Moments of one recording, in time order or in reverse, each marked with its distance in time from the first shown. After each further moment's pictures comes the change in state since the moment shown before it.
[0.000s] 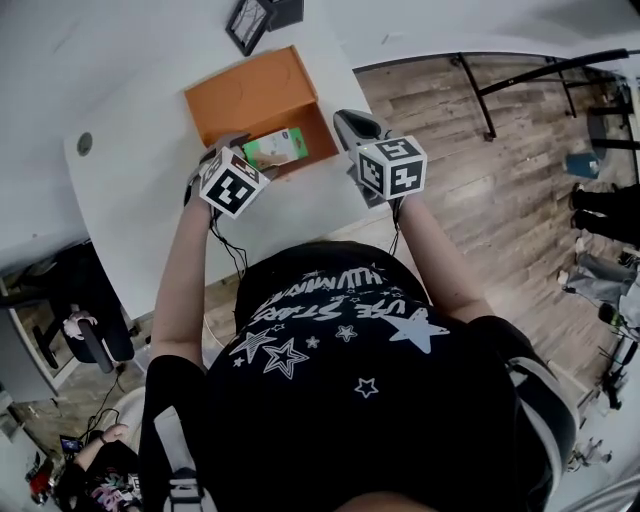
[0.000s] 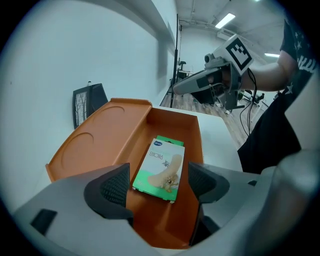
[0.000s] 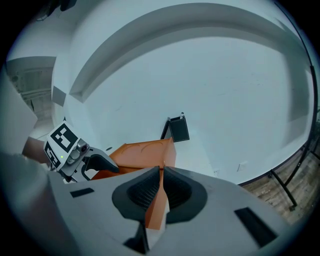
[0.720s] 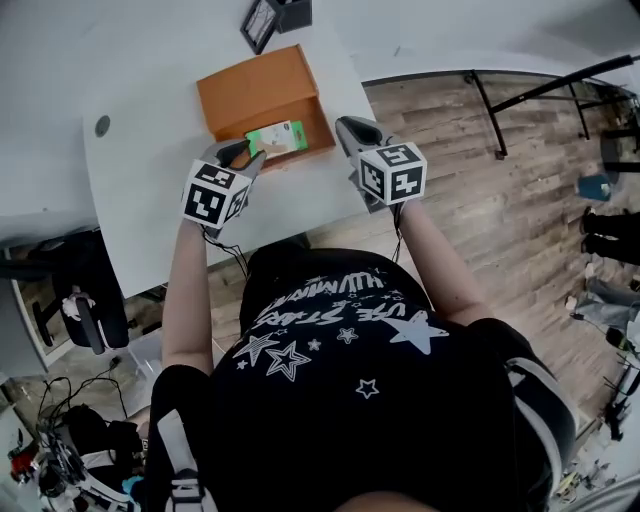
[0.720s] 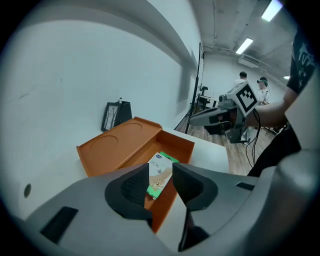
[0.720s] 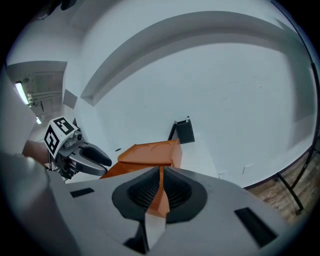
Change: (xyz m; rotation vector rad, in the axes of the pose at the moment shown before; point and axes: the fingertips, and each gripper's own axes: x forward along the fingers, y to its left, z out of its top) left arm -0.067 -0.029 0.012 -0.263 -0.240 0.152; right arm -0.044 0.017 -0.015 -0.030 -0.055 0.073
